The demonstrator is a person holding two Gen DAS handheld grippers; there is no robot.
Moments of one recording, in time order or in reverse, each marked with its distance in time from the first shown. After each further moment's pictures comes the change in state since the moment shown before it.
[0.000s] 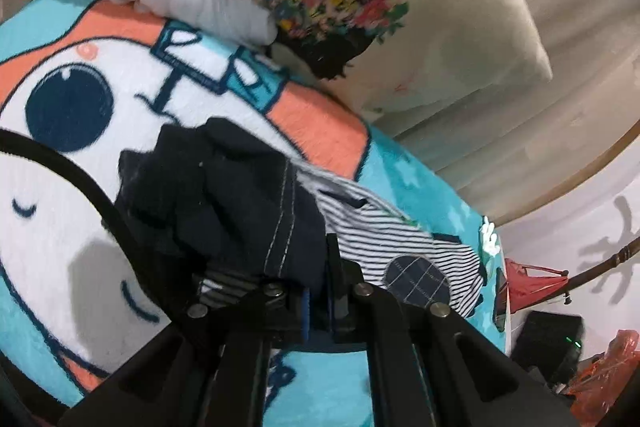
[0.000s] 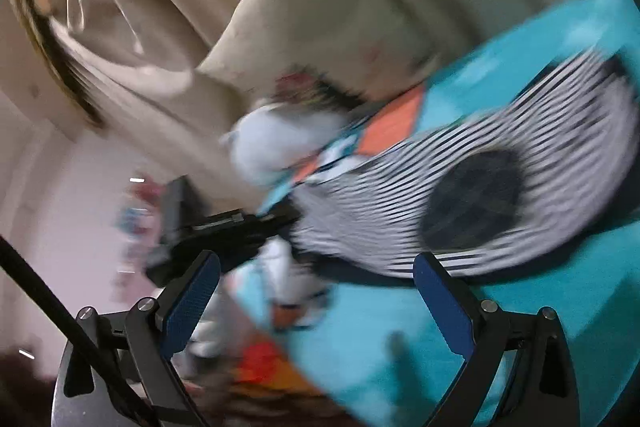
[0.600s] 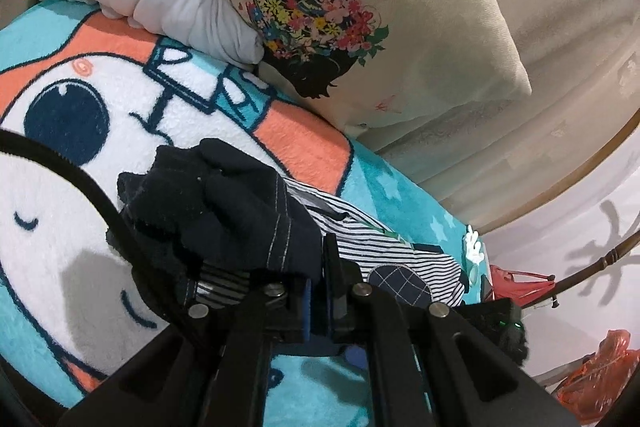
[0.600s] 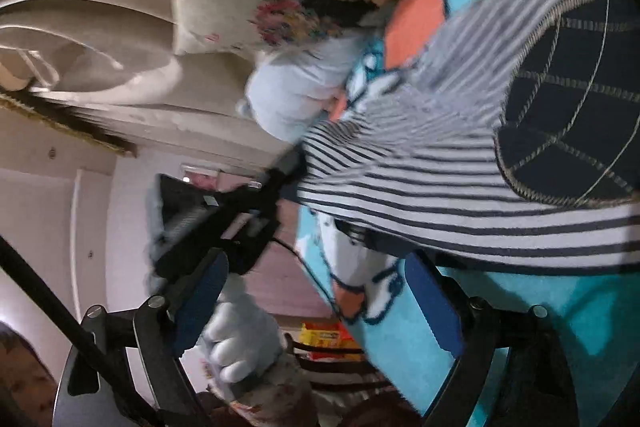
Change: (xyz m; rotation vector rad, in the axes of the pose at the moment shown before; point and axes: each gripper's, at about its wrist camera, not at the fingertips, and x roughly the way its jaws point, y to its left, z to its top) left arm -0.014 -0.001 0.004 0.006 -0.030 -0.054; right arm 0.085 -0.031 -0.003 0.279 0.195 0.147
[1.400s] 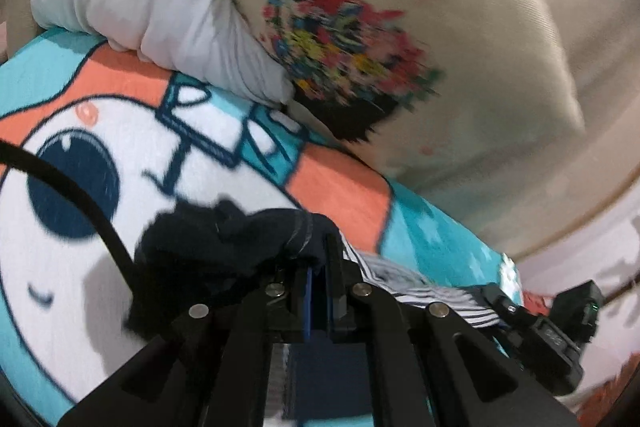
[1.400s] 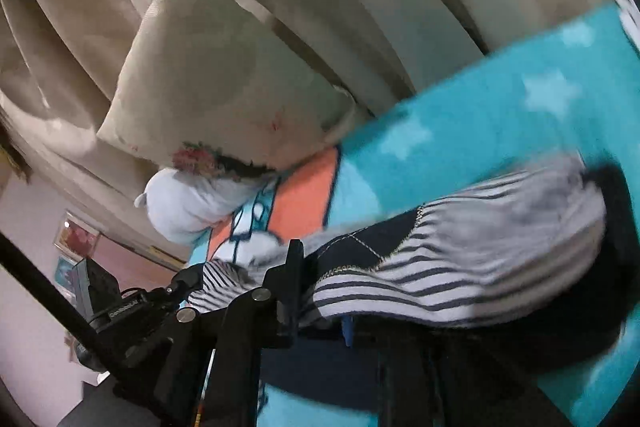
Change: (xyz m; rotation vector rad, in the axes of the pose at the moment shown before) left arm 0.034 0.012 0.053 -0.014 -0.062 0.144; right arm -0.079 0.034 0.075 -0.192 -0.364 -0.488
